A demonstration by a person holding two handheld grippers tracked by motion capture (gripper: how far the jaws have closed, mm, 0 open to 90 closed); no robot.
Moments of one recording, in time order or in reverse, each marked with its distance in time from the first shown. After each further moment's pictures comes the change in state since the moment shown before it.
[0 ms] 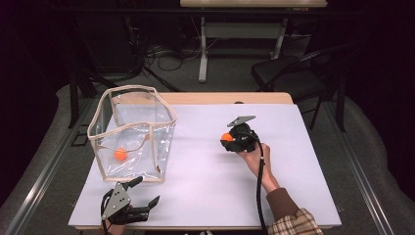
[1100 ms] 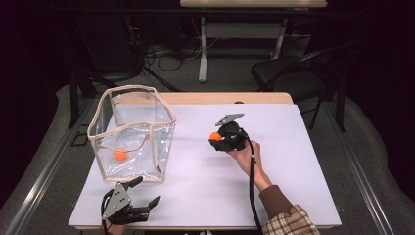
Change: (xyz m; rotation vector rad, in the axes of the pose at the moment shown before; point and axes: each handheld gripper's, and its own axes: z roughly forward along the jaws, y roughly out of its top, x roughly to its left) left arm 0.000 0.000 0.000 0.003 0.001 0.000; right arm 0.027 0.024 0.003 -0.022 0.065 -0.055
